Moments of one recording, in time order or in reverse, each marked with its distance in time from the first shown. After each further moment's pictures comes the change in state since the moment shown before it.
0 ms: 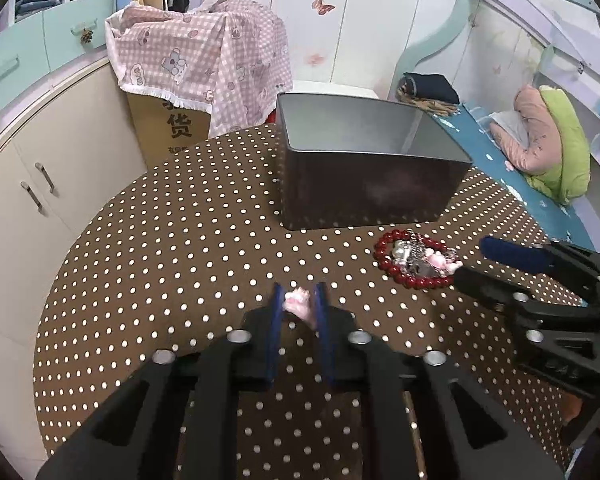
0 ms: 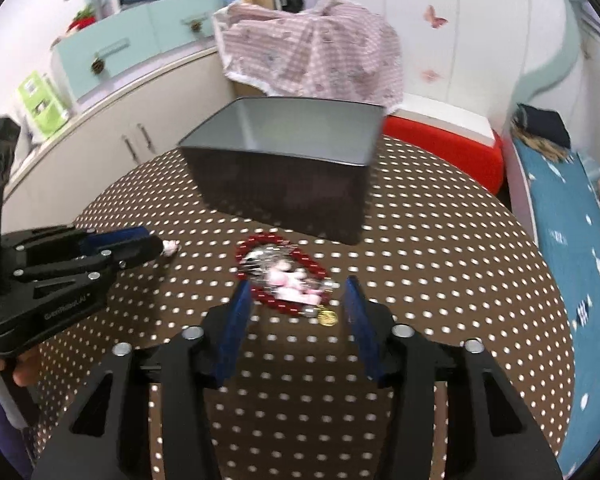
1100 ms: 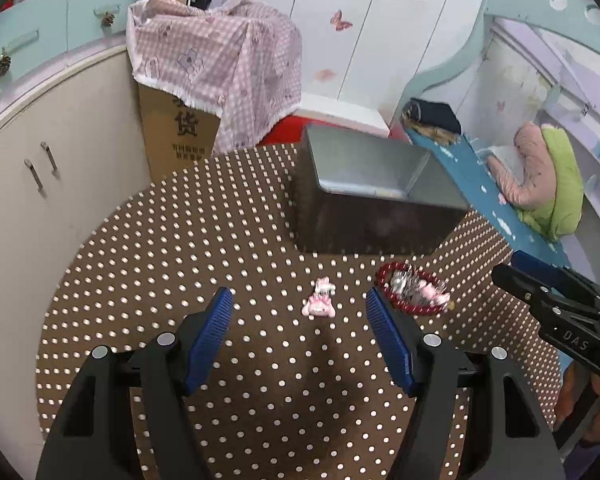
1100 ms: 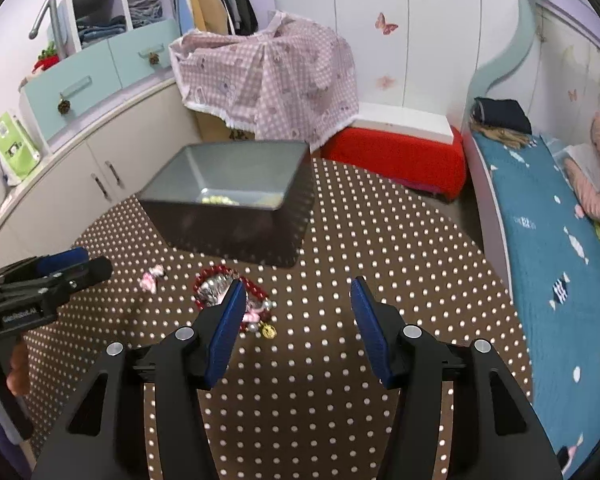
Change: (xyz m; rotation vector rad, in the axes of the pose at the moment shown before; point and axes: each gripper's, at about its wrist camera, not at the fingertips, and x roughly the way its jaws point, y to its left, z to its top) left arm -0.014 0.019 0.011 -0.106 -0.025 -0.043; right arm -0.035 -0.046 0.001 0.142 -0.053 -0.092
